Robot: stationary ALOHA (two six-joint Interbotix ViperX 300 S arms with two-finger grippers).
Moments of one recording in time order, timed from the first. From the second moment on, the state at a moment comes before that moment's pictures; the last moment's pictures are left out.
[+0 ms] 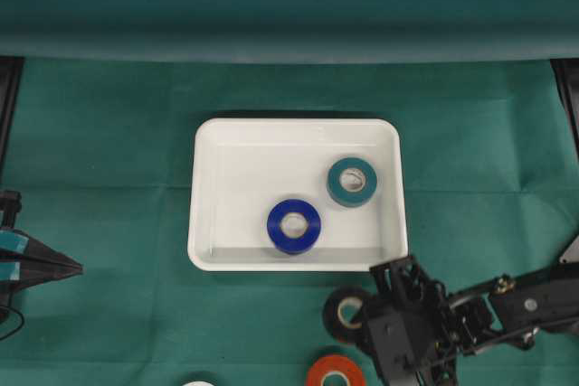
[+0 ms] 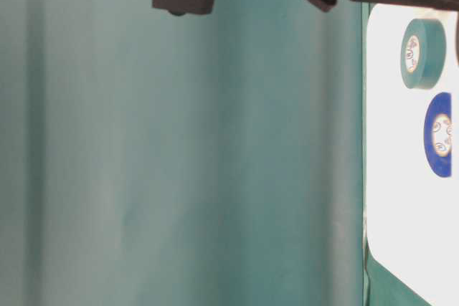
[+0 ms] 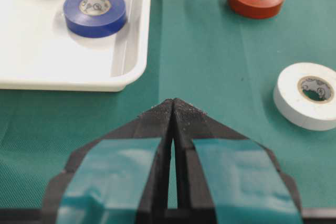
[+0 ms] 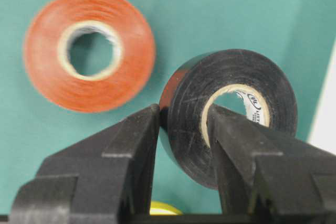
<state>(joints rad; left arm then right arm) 0.00 -1.29 1.49 -0.02 0.03 -0.01 0.19 -0.08 0.77 -0.43 0.21 0.43</state>
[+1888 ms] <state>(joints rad) 0.00 -1.29 1.49 -0.02 0.03 -0.01 -0.11 -0.24 0.93 -0.54 0.22 0.44</state>
